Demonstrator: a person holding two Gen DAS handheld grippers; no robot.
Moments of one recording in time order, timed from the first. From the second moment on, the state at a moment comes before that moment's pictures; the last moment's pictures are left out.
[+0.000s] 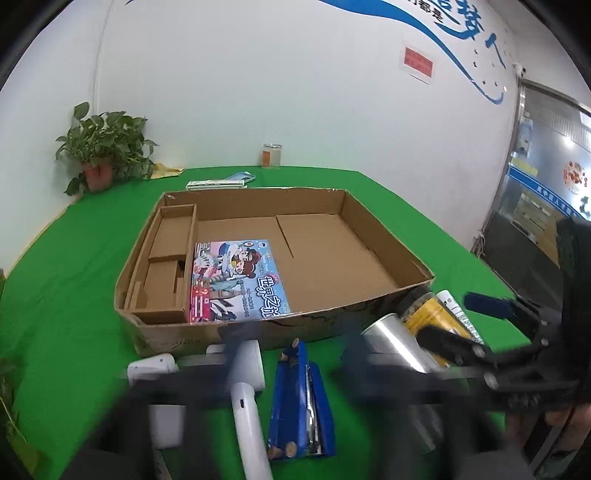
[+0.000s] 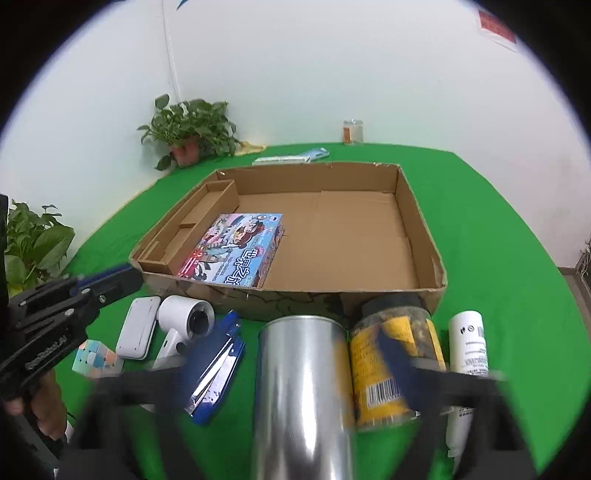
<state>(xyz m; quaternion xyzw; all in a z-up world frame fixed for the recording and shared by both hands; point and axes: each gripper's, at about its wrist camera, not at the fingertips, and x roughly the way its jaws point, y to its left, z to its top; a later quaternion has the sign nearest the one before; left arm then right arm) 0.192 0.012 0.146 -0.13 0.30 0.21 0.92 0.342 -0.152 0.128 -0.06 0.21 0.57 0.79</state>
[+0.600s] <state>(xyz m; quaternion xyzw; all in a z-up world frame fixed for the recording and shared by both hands) 0.165 -0.031 0.096 -0.21 0.33 0.16 0.91 0.321 -0.196 0.052 -0.09 0.28 0.59 0.75</state>
